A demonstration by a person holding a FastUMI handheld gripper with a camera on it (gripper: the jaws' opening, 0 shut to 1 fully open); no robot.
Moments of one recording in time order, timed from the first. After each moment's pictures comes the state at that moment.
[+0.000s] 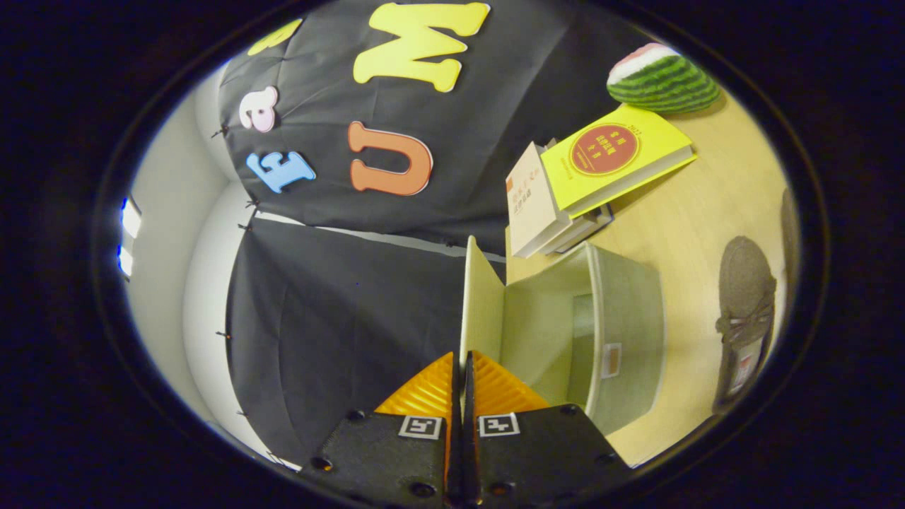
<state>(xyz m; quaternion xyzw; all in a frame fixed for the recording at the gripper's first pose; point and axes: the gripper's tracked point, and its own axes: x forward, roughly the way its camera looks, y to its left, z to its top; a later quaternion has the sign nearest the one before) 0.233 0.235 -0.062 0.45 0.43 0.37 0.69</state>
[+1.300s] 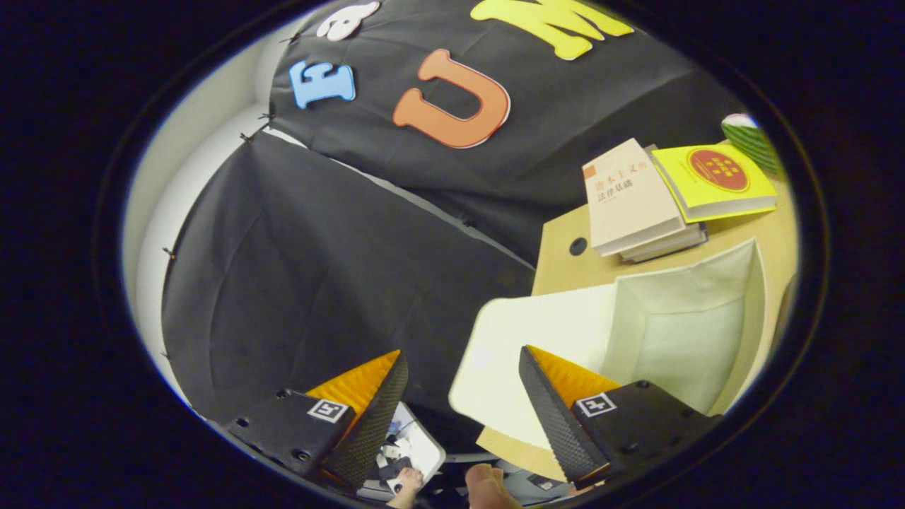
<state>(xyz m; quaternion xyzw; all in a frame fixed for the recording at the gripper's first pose) 0.208 0.435 -0.060 0.31 0.41 0.39 0.77</state>
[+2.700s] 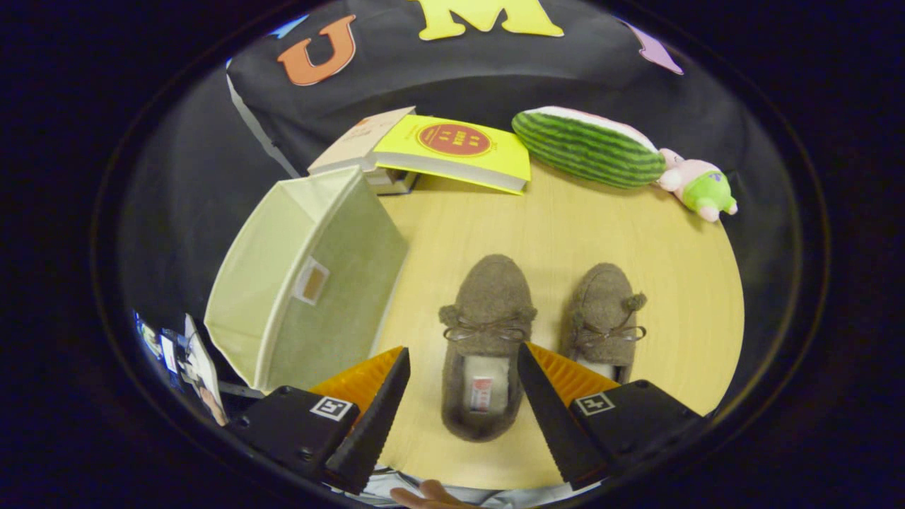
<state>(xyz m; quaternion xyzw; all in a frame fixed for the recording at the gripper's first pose) 0.213 0.058 -0.256 -0.02 0.51 0.13 0.85</state>
